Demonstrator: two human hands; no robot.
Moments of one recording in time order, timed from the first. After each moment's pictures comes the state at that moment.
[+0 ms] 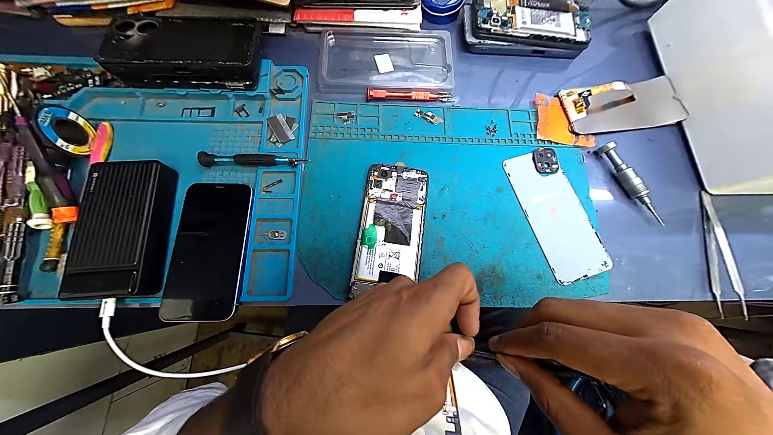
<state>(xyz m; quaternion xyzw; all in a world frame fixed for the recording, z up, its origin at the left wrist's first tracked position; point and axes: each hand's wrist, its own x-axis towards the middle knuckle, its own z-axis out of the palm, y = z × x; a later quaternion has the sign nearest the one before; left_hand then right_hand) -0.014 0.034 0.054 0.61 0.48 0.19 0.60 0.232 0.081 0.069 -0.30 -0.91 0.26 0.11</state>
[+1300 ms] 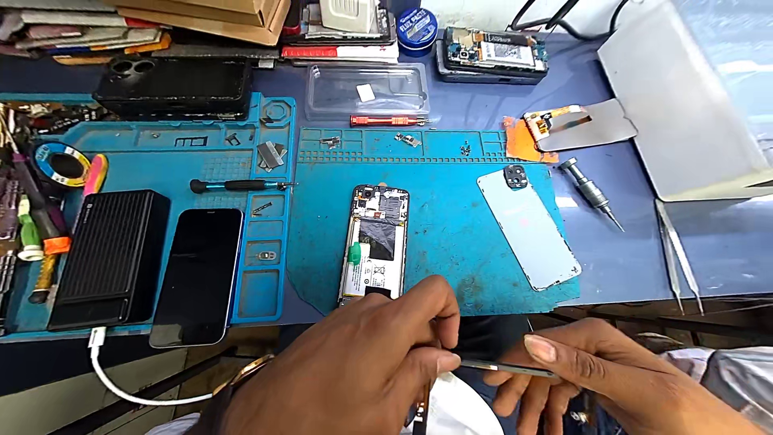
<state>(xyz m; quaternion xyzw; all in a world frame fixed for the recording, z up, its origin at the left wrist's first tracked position) -0.023 0.029 0.044 0.69 0.42 0.27 0.52 0.271 0.087 0.043 -0.32 -0.56 0.76 0.08</state>
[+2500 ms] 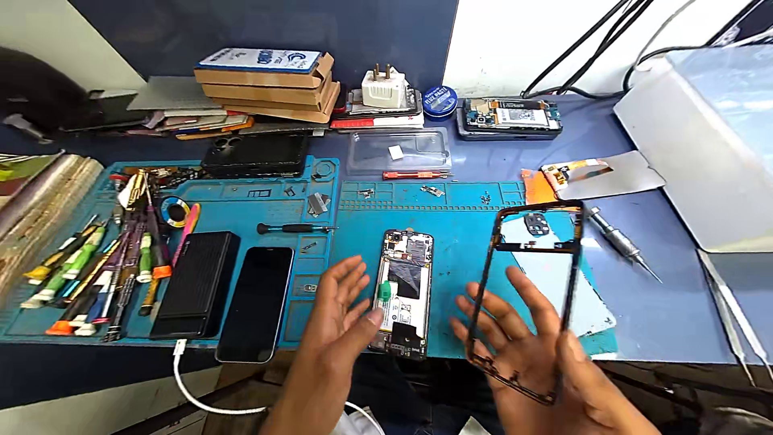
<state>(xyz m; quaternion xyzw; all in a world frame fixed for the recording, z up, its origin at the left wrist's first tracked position) -0.038 0.010 0.015 0.35 0.60 0.56 0.45 0.182 0.066 0.001 -0.23 -0.30 0.78 0.51</state>
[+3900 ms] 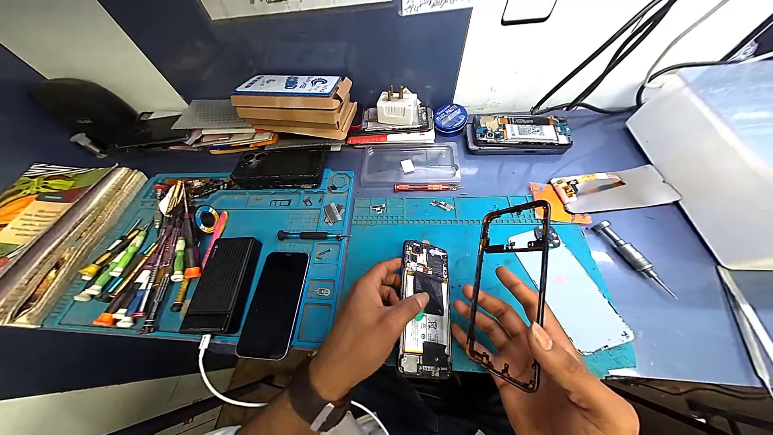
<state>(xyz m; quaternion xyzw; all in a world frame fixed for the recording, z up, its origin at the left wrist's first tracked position) -0.031 0.050 0.023 0.38 0.64 0.46 0.49 0.182 0.080 -0.001 -0.26 -0.31 0.78 0.47</state>
